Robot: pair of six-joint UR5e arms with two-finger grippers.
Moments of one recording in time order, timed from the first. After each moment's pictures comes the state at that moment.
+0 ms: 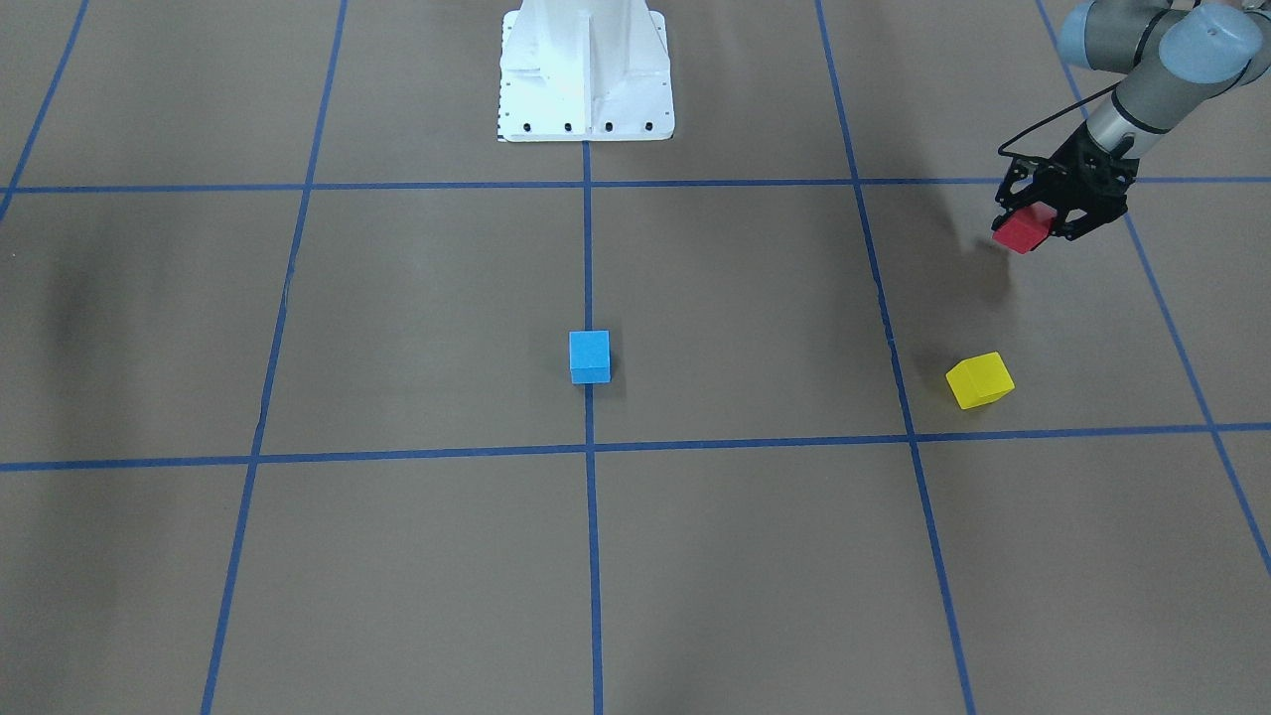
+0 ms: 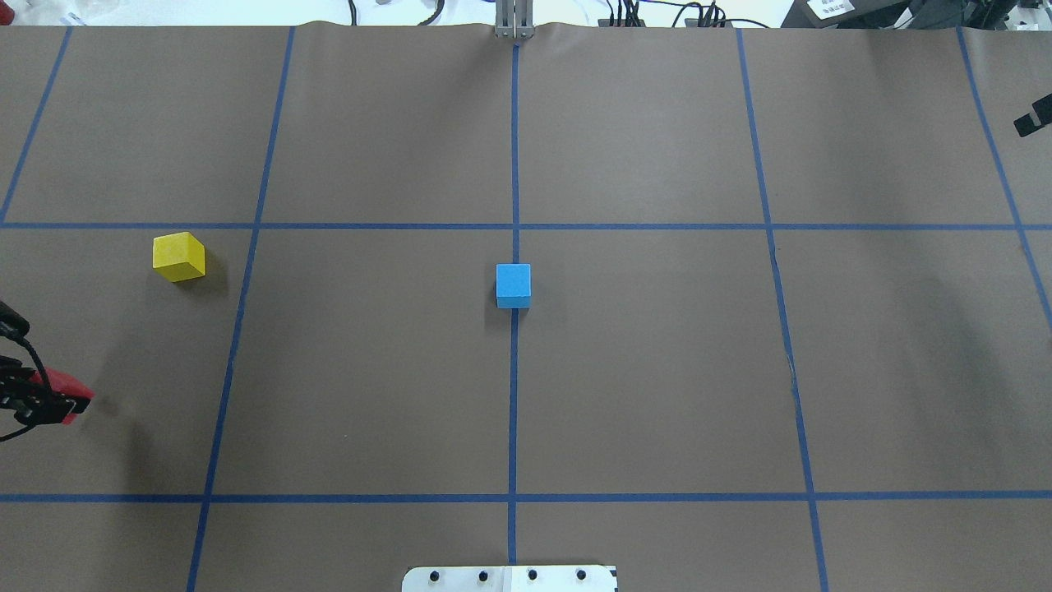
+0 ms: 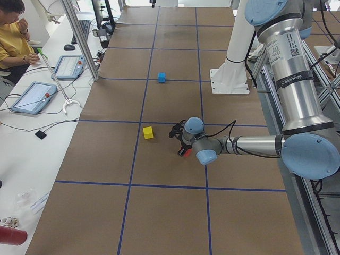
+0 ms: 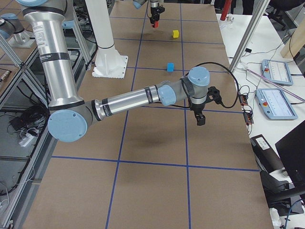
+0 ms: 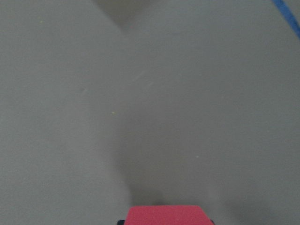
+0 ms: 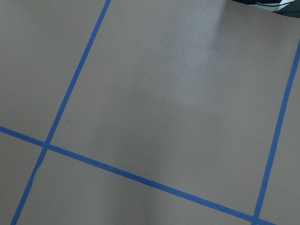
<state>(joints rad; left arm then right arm) -0.80 -1.28 -1.80 -2.46 -2.11 -0.53 1.42 -1.38 1.69 -1.48 2.34 0.08</state>
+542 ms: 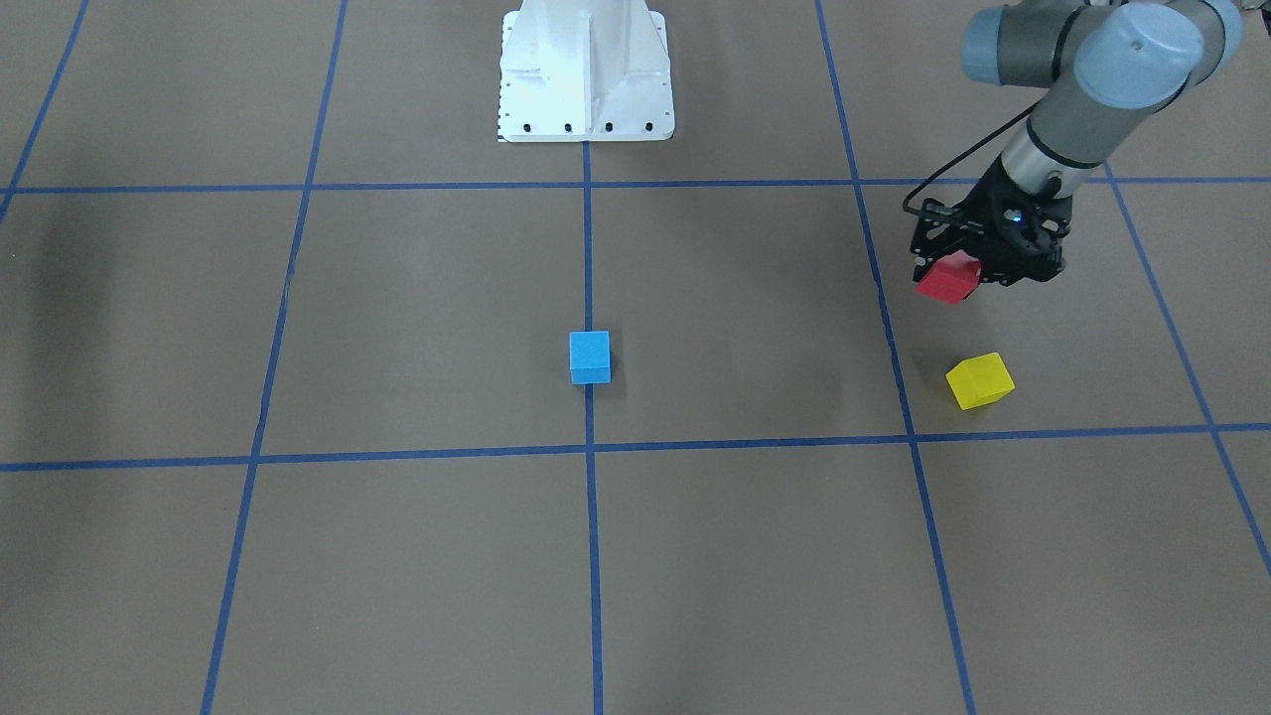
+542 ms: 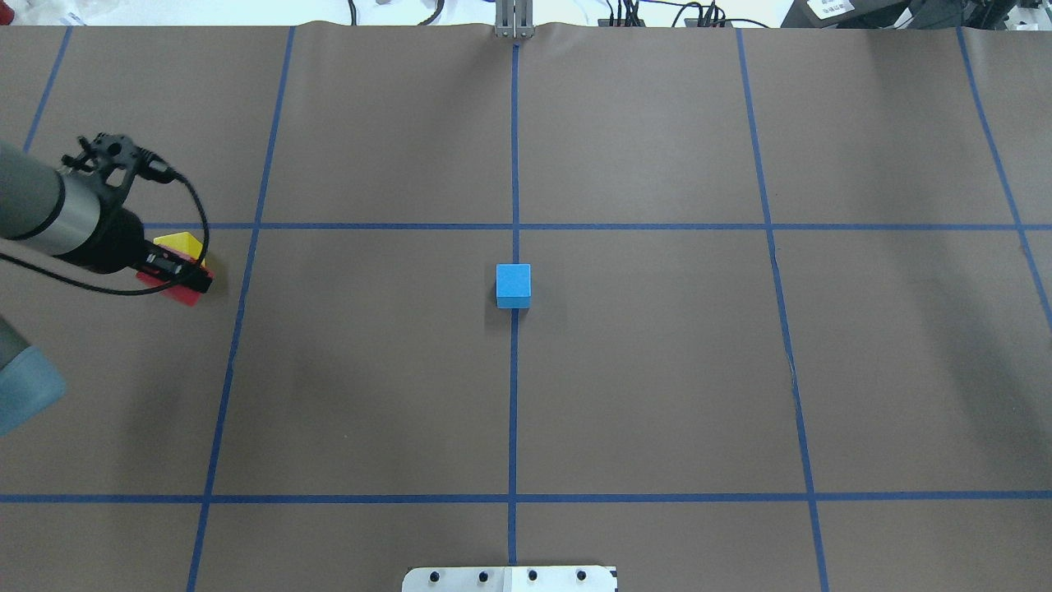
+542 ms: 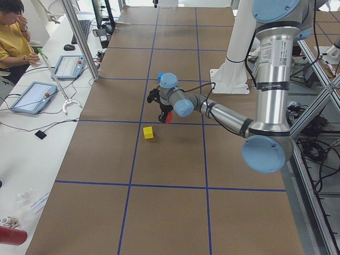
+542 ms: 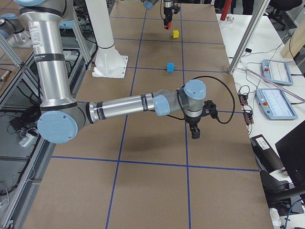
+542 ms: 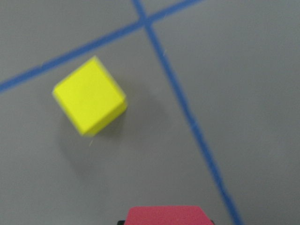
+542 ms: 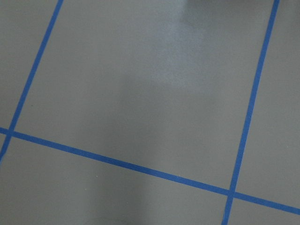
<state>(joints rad) -0.86 -1.80 -1.93 -1.72 -2.12 -0.60 1.45 -1.45 1.65 -1.48 2.32 0.04</state>
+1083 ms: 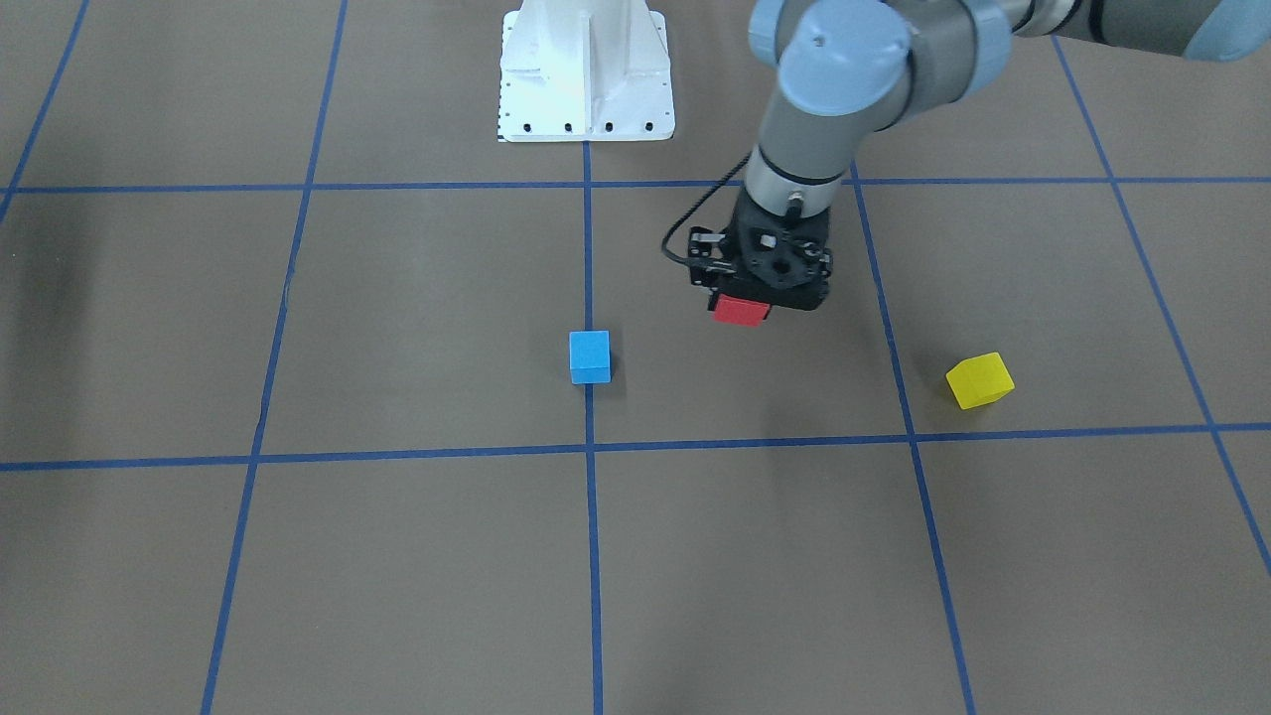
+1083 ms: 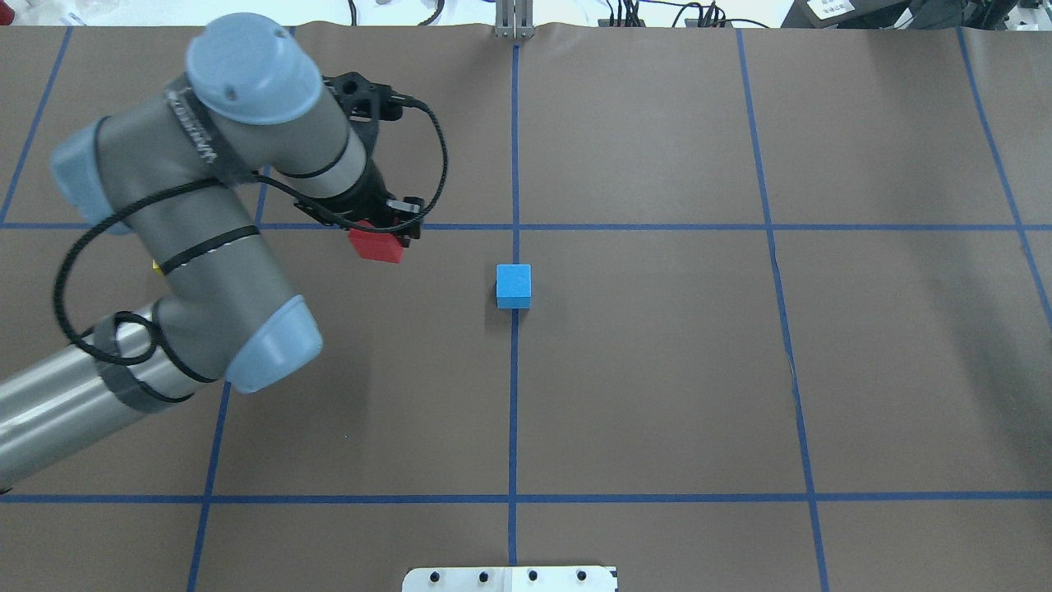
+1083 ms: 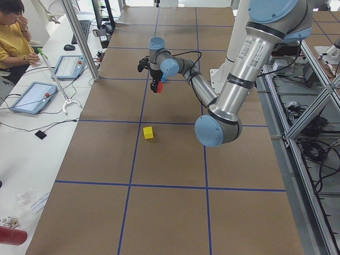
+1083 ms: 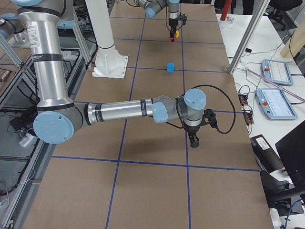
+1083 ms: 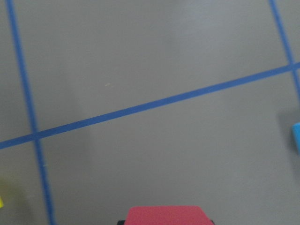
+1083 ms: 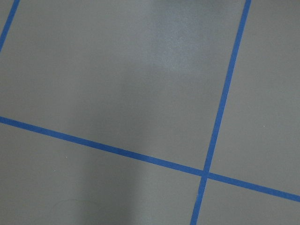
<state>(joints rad) -0.69 -2.31 -1.71 -1.48 -1.98 -0.94 1.49 -1.46 1.60 -1.48 2.32 -0.01</state>
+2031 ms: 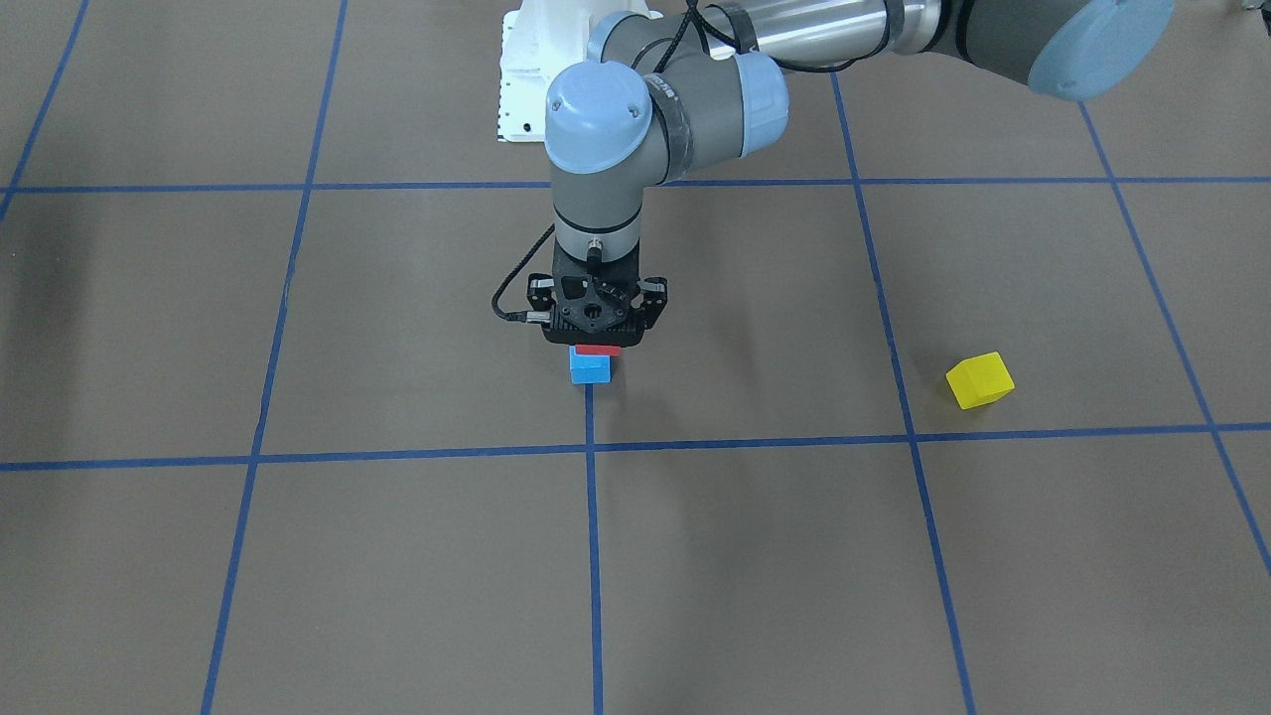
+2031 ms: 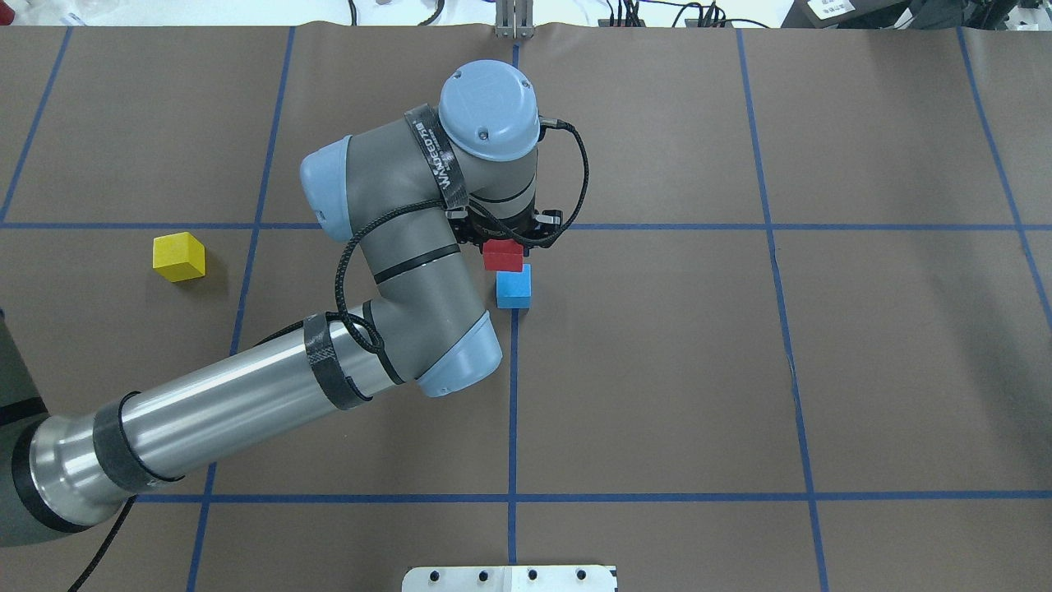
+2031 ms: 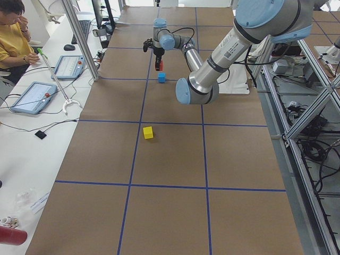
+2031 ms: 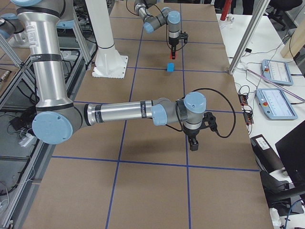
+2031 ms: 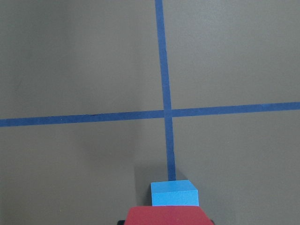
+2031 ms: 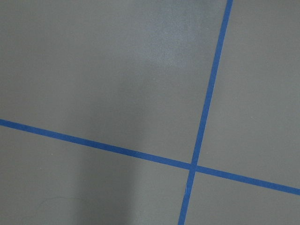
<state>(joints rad) -0.58 -2.55 -1.39 -1.55 -1.88 -1.09 1.50 -1.46 1.59 -1.48 2.32 -0.01</state>
